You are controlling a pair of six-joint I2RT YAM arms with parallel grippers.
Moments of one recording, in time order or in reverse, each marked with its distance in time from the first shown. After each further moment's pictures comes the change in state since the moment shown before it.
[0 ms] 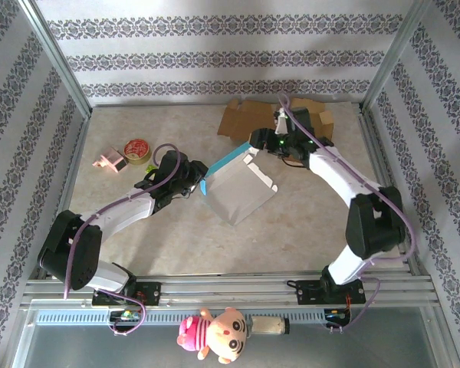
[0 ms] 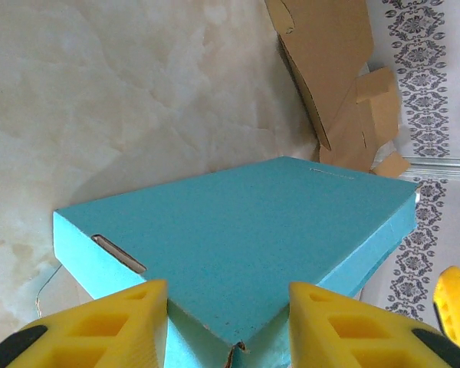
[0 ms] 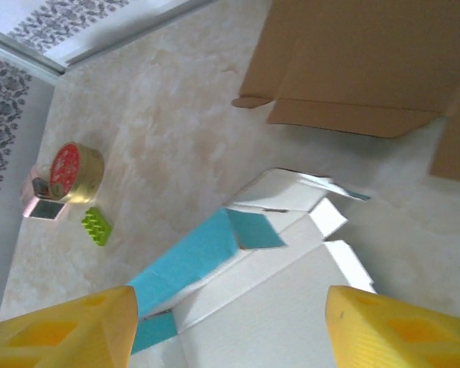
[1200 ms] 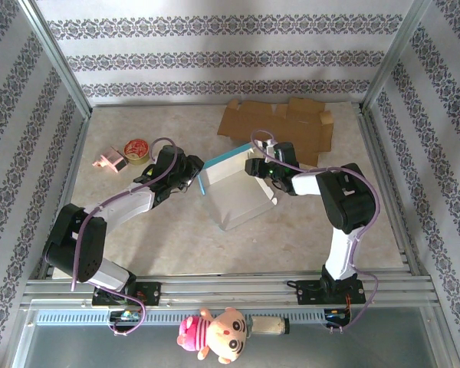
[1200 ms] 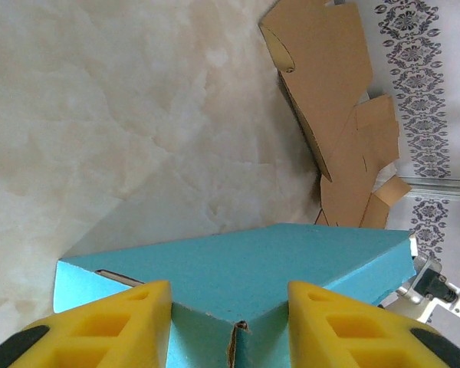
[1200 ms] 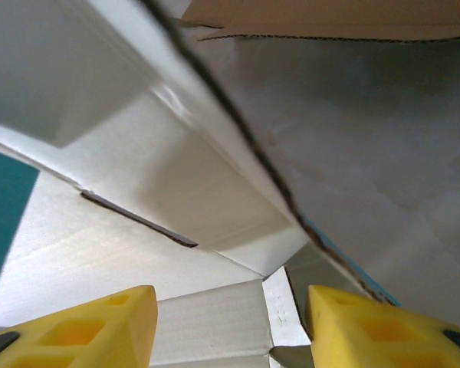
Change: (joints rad) left arm 0.057 0.056 0.033 0.026 0.012 0.042; right arm 0.061 0.338 -0.240 0.652 0.009 -0.101
